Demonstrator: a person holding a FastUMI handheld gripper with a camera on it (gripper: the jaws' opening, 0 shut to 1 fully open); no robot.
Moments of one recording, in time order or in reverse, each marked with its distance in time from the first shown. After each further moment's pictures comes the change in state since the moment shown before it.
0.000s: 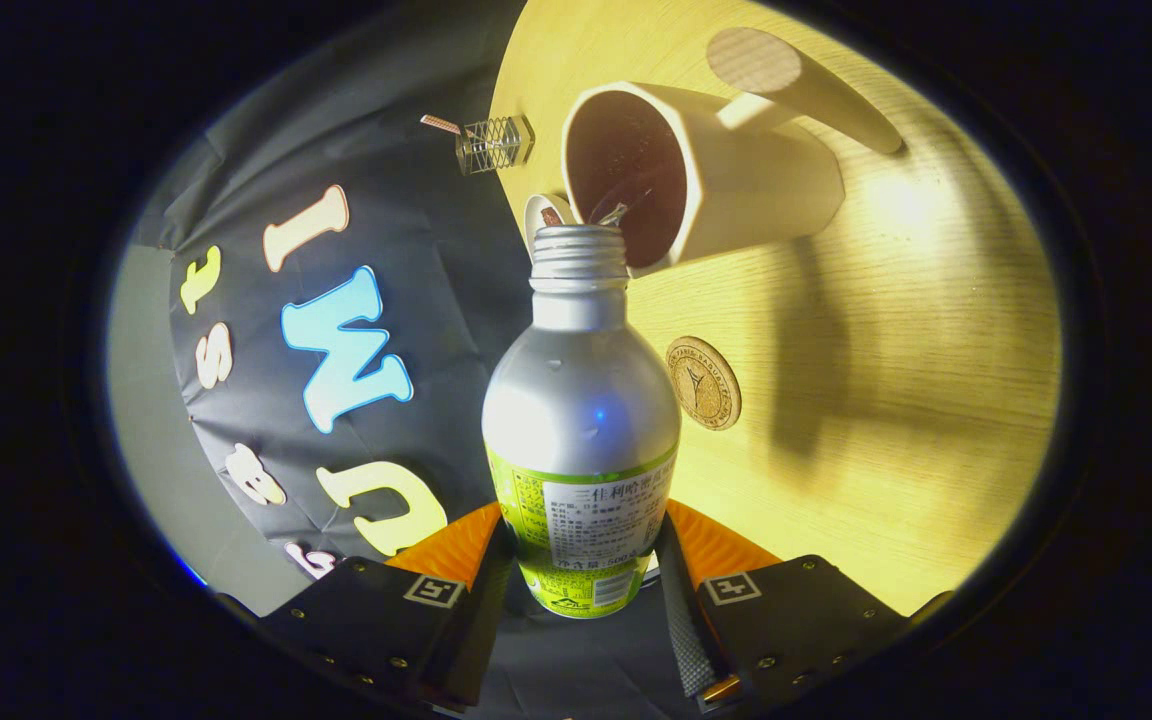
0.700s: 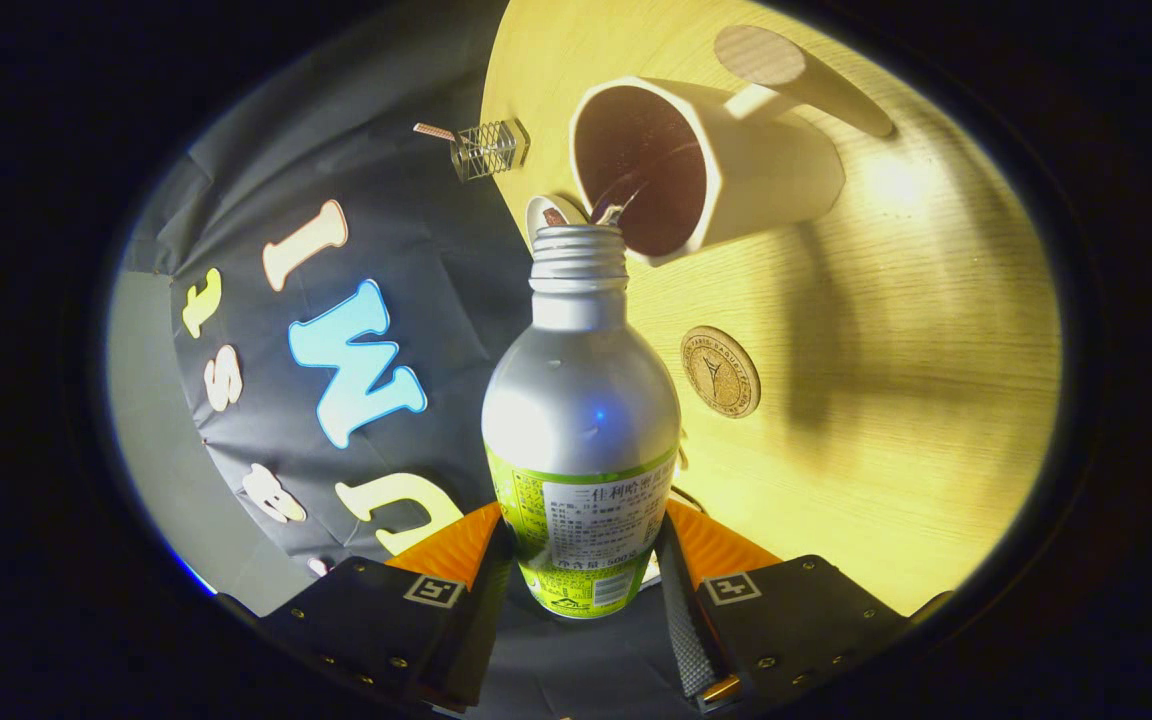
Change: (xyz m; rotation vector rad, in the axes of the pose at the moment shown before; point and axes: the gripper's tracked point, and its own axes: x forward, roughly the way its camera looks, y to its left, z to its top) arm 0.005 0.017 -0.004 0.071 -0.004 0.028
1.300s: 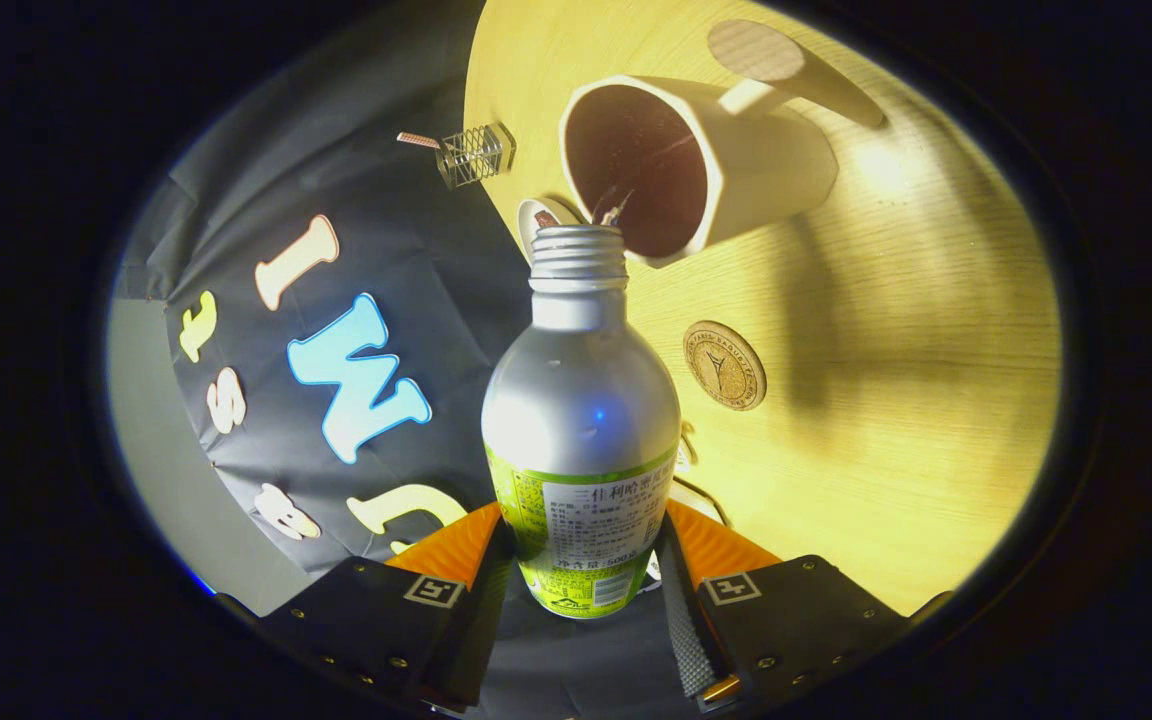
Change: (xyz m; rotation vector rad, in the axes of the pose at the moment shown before) arm -0.001 0.009 0.003 0.069 0.010 0.002
